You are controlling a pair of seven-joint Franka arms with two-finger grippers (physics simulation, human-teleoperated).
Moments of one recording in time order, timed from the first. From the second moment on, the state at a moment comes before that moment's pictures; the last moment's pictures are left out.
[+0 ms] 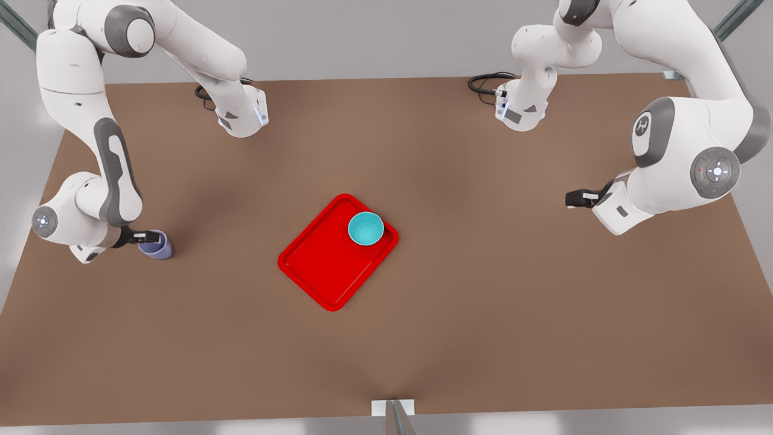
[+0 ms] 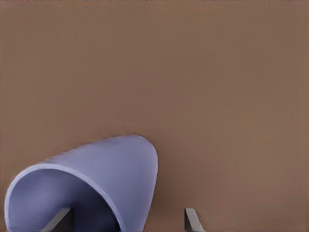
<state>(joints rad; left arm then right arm) -0.17 0.27 0.07 -1.32 -0.05 1.31 0.00 -0.46 0.39 0.06 -2.03 -0.02 2.21 -0.38</state>
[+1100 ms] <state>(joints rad) -0.17 0.27 0.07 -1.32 -0.04 1.31 0.00 -0.44 0.32 0.33 -1.92 0.00 2.07 -0.07</state>
